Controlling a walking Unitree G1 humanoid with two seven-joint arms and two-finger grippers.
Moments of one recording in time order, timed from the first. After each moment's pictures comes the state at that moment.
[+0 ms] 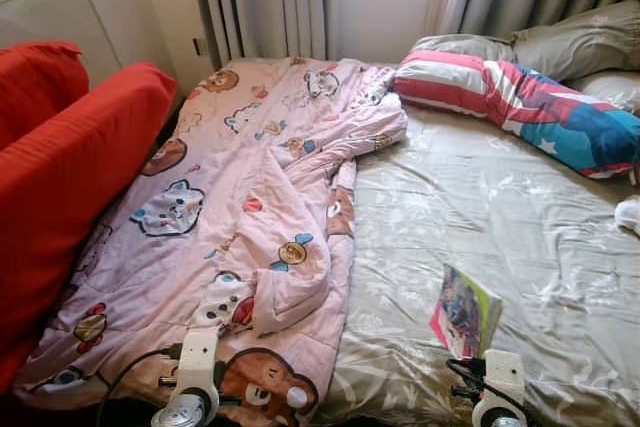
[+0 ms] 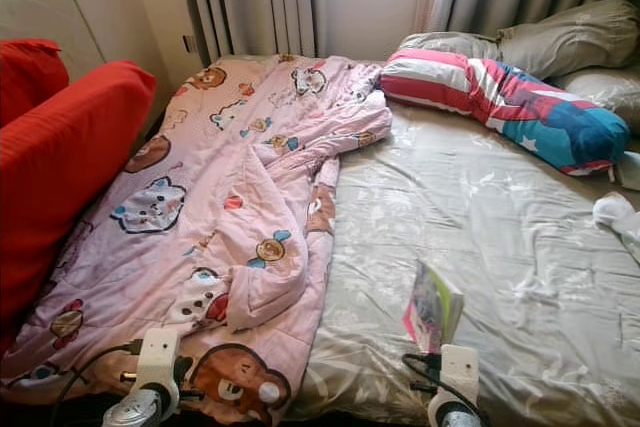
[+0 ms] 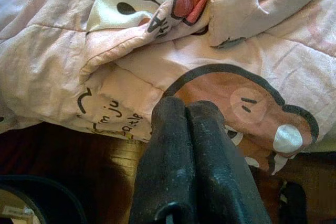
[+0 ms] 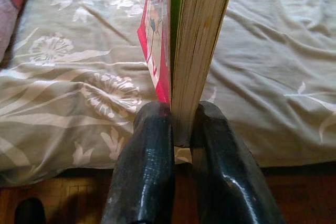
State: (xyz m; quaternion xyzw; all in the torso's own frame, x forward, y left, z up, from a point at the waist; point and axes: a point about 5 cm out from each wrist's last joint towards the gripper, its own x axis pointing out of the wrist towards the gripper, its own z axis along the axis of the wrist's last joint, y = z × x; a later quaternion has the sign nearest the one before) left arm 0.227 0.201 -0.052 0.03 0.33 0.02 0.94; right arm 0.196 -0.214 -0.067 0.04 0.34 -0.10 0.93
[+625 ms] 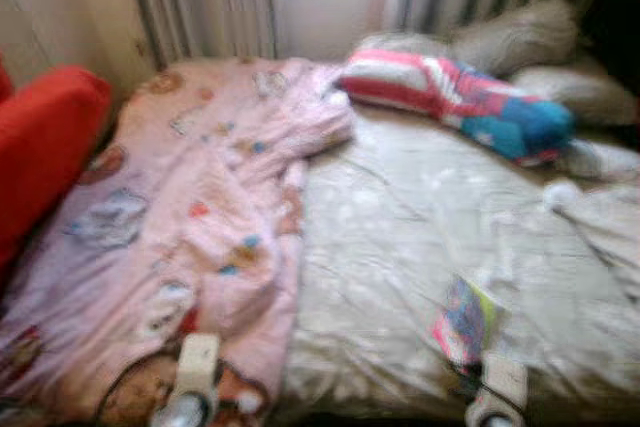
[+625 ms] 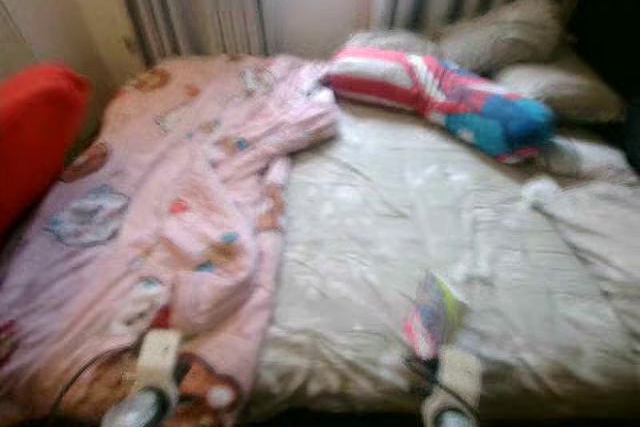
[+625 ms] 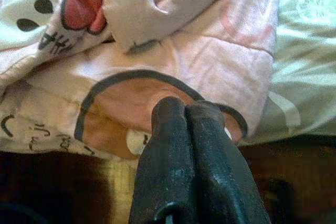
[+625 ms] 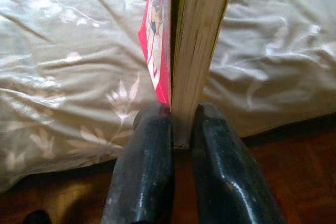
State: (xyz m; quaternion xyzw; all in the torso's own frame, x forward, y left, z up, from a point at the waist) left arm 0.223 0.205 -0.054 0.05 0.34 0.02 0.94; right arm 0.195 -0.202 -0.070 0.06 0.35 -0.10 0.93
